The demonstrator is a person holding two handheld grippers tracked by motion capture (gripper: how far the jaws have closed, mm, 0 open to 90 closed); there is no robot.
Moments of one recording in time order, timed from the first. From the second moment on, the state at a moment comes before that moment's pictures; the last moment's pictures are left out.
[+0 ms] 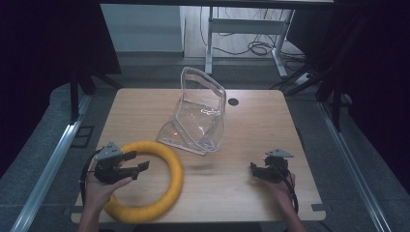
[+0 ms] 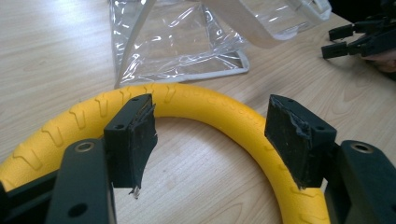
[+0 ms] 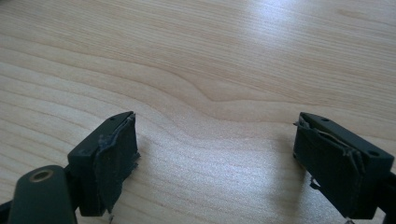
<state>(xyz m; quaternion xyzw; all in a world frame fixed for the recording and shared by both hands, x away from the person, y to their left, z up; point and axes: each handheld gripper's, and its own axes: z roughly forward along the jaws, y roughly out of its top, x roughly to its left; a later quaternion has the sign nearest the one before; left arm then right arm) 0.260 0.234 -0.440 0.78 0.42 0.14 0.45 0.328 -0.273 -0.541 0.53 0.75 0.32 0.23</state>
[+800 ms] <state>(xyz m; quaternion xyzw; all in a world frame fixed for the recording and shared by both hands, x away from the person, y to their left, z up) 0.232 0.218 -0.426 0.85 0.35 0.09 0.39 0.329 -0.273 -0.541 0.53 0.75 0.32 0.23</state>
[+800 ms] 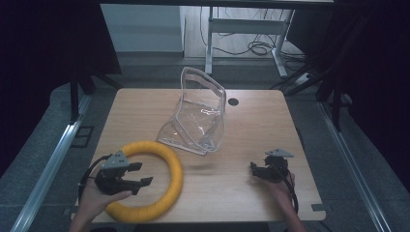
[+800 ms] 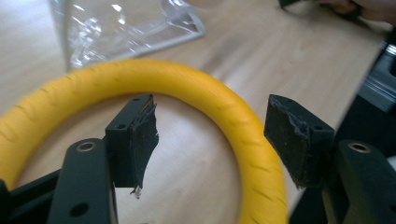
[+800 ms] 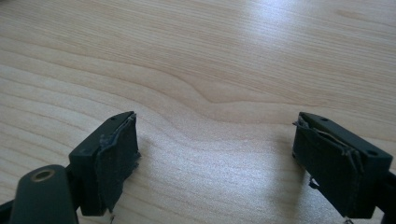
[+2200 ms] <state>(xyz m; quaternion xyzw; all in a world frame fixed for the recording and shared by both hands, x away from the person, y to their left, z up) 0.210 0.146 -0.507 0.93 0.33 0.04 0.16 0.329 -0.273 -0.541 0.53 0.75 0.32 0.23</state>
